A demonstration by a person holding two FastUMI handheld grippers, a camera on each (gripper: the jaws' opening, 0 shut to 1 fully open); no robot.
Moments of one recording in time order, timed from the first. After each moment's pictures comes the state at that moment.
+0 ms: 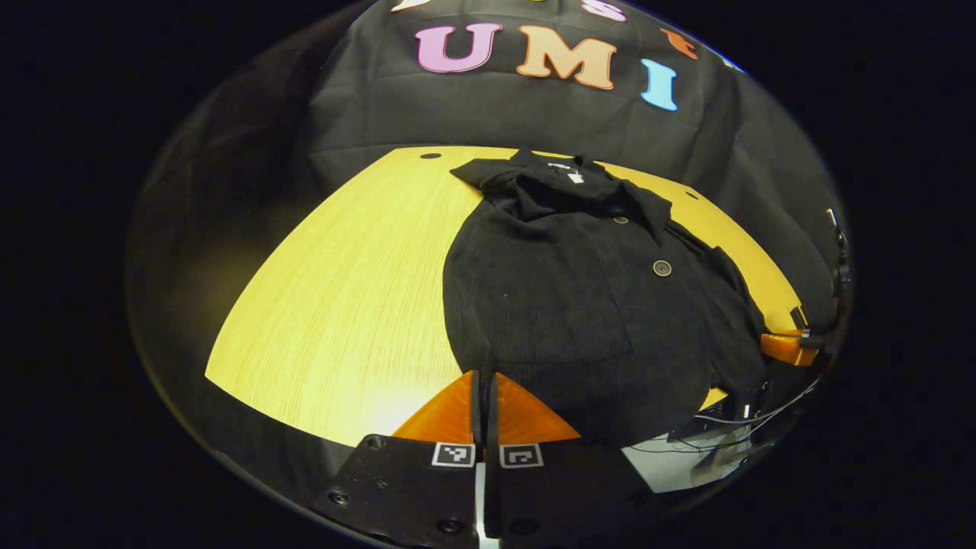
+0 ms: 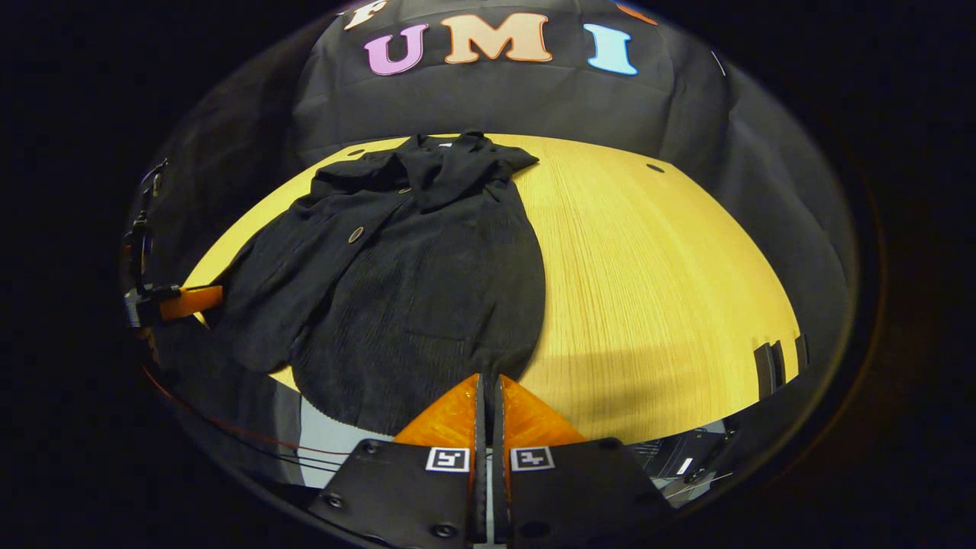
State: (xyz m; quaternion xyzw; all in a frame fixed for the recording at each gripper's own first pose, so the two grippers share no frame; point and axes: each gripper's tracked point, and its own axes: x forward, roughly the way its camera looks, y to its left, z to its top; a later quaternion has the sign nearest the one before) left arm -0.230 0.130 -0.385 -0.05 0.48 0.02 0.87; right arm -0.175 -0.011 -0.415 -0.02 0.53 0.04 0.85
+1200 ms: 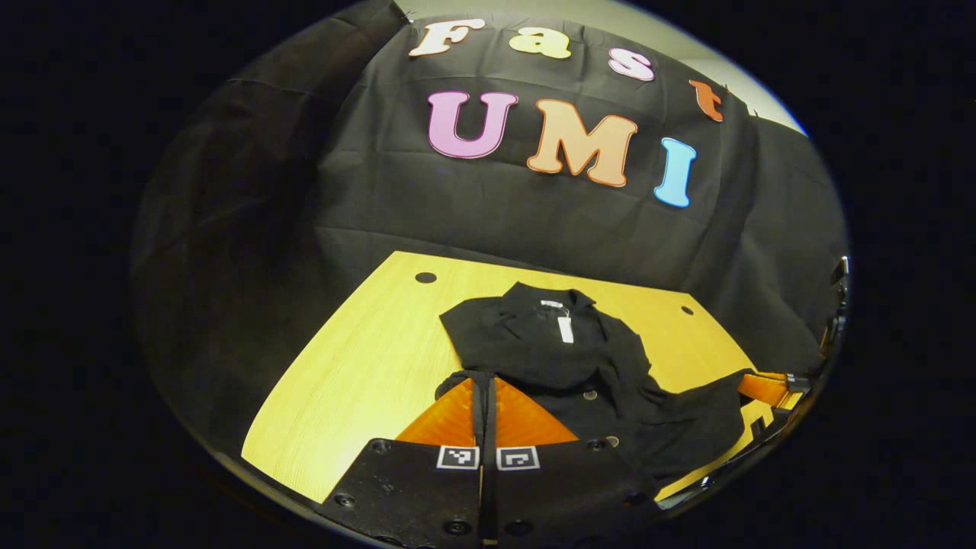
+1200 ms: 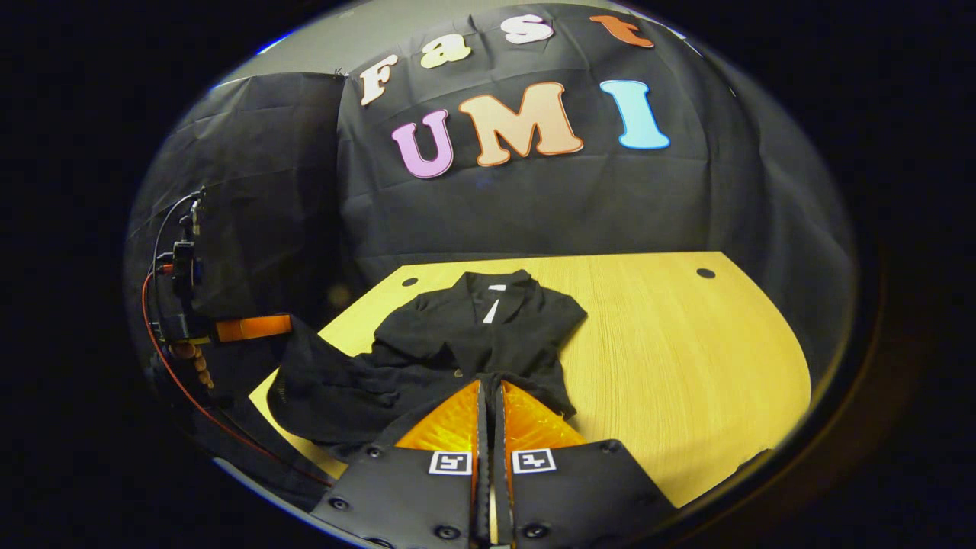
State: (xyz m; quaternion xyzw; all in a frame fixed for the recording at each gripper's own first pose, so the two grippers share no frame) left arm -0.044 0.131 -0.244 -0.09 0.34 0.04 0.94; right arm -0.002 0.017 -0.268 0.05 0.36 0.13 0.92
